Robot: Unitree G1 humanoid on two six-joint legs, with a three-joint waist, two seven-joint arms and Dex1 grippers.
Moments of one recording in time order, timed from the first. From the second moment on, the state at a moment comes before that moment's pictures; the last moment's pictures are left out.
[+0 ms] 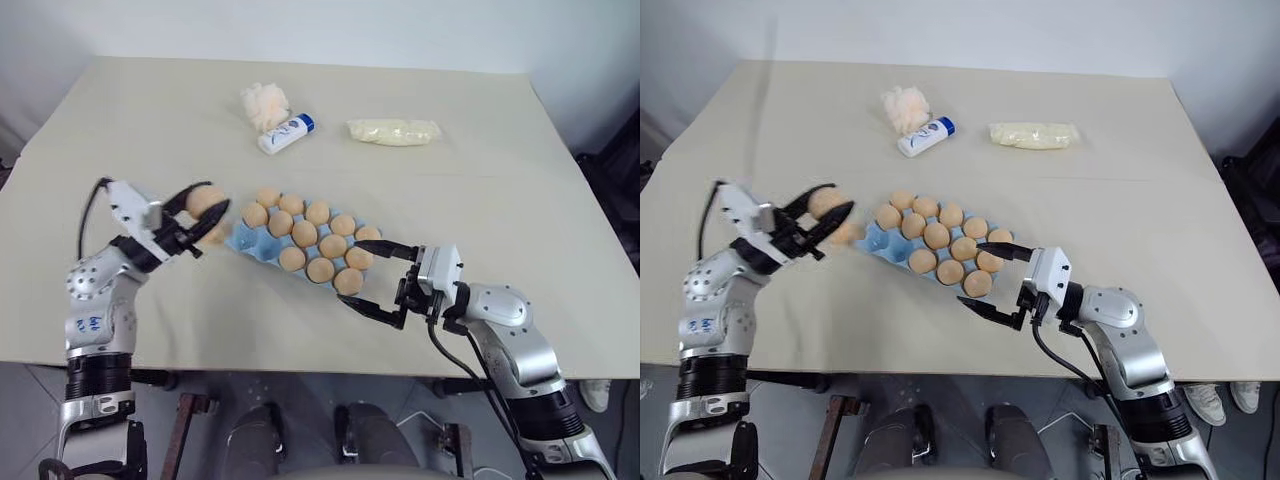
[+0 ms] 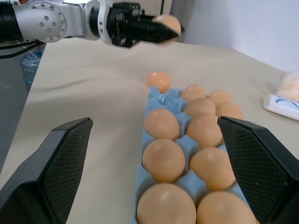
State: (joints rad) left arm -0.42 0.50 0.18 0.18 -0.42 0.00 -0.86; right arm -0.22 -0.45 0.11 -0.20 0.38 0.00 0.97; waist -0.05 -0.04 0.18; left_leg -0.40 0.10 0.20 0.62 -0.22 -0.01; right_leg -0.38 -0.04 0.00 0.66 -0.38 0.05
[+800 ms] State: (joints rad) left arm -0.41 0.59 0.16 0.26 -0.38 -0.03 -1.01; right arm -0.15 -0.46 0.09 -0.28 0.35 0.00 0.88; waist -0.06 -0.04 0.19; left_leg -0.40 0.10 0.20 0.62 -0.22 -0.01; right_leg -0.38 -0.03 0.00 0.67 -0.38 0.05
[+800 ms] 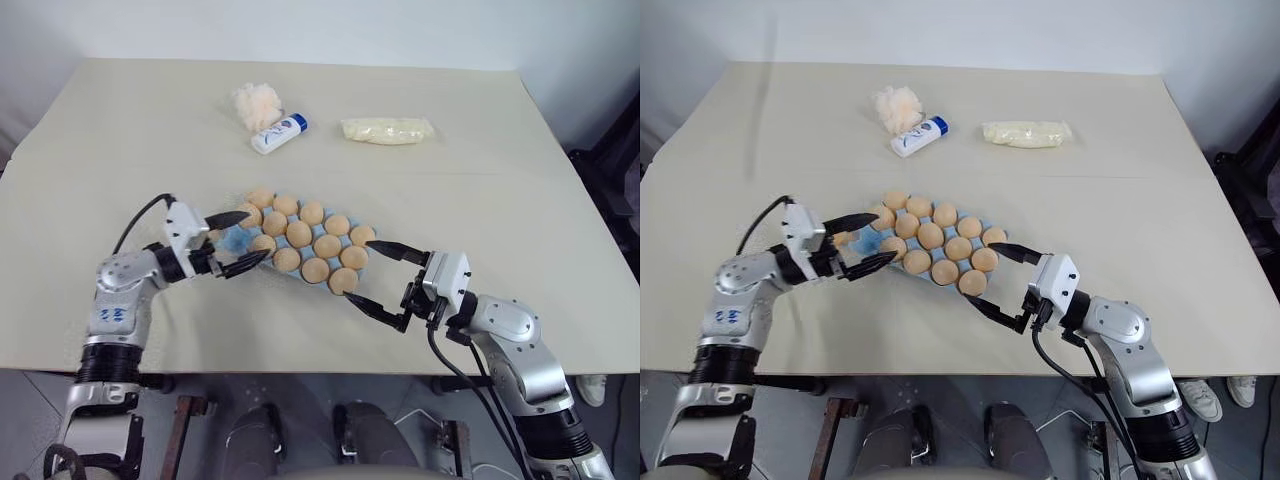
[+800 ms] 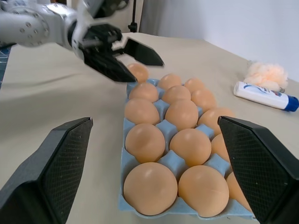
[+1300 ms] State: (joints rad) left arm -0.02 0.76 0.51 0.31 -0.40 -0.12 -0.96; right arm -0.17 -0.50 0.08 -0.22 0.38 0.00 0.98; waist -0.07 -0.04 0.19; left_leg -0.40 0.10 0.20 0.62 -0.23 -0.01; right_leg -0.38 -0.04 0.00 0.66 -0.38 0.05
